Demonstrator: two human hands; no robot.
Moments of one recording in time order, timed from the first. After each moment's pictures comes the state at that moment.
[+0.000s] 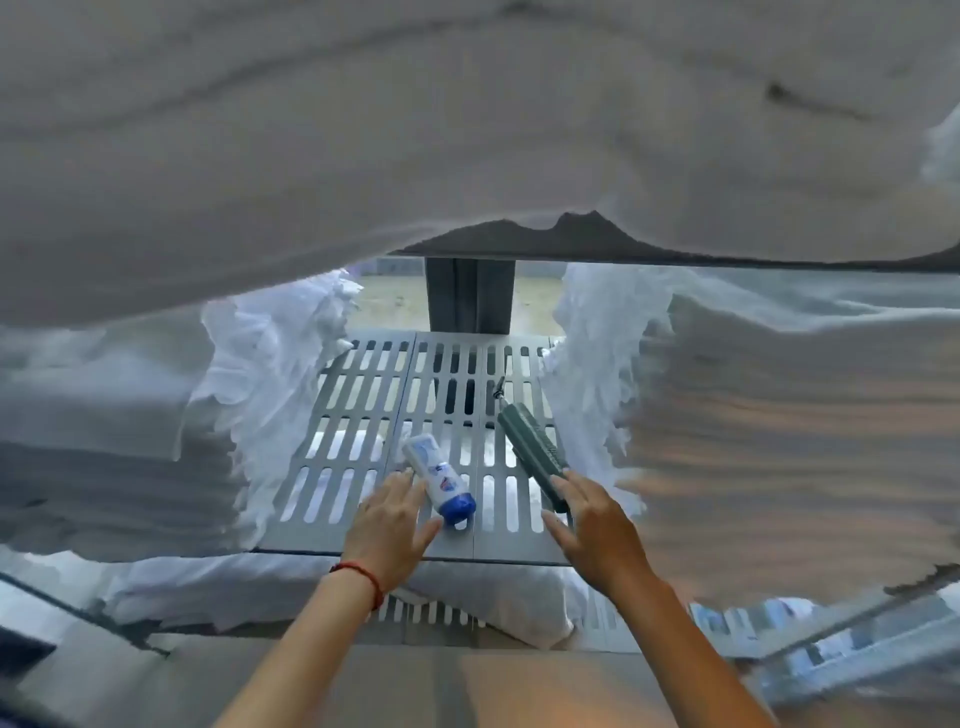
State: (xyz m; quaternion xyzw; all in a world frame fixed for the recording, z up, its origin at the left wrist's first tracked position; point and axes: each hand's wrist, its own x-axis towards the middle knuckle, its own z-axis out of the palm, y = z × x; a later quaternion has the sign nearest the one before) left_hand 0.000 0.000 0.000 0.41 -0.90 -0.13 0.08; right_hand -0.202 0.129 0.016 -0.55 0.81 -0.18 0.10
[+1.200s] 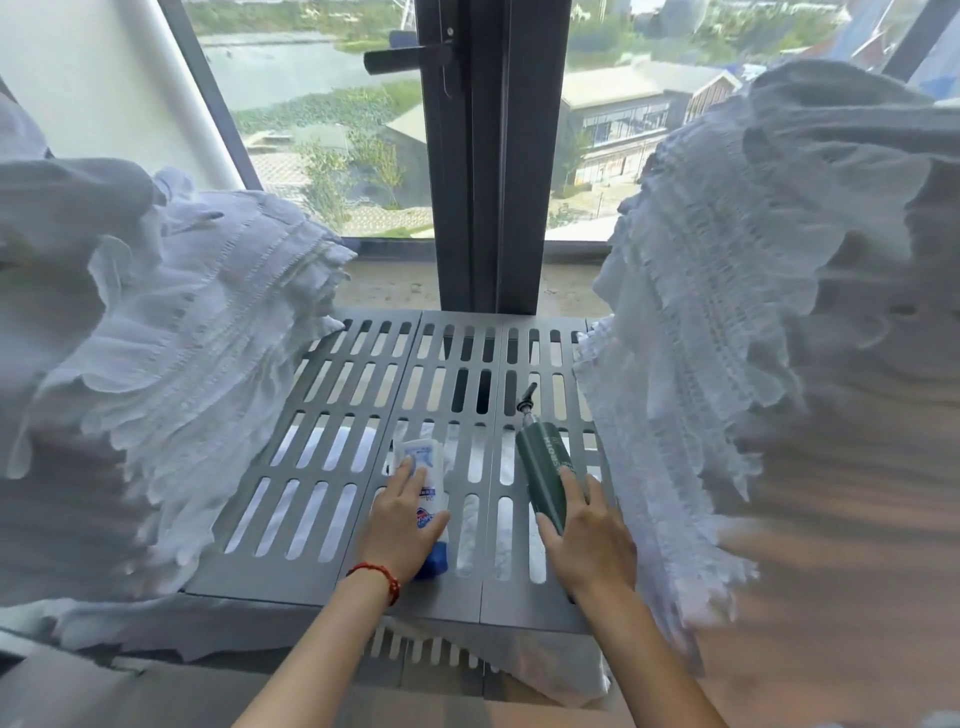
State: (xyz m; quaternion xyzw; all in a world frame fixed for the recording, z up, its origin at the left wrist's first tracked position) left_hand -0.063 -0.091 -0.126 0.50 -0.82 -0.24 0.15; right_hand -0.230 0.026 -0.100 -0.45 0.87 -0.16 0.11
